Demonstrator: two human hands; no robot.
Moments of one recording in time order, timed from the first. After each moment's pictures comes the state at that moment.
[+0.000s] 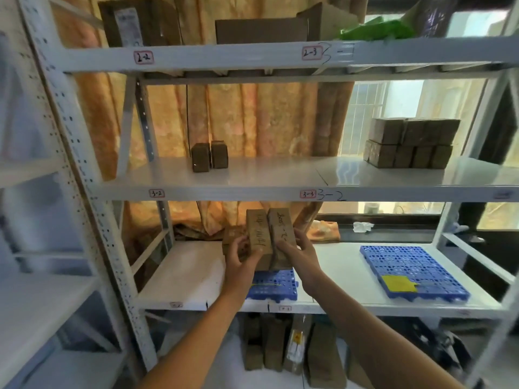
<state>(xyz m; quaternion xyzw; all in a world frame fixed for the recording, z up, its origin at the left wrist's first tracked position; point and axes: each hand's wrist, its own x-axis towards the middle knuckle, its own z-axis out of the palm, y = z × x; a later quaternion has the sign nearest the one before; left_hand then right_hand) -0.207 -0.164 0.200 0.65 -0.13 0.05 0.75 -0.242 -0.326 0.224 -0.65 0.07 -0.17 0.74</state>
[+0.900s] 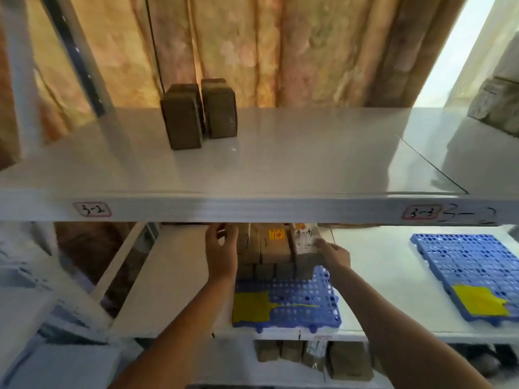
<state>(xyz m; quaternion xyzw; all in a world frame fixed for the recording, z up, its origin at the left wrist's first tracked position) 0.093 -0.143 0.113 0.68 0.04 0.09 0.72 0.039 -0.404 0.077 -0.64 0.39 -0.10 0.65</state>
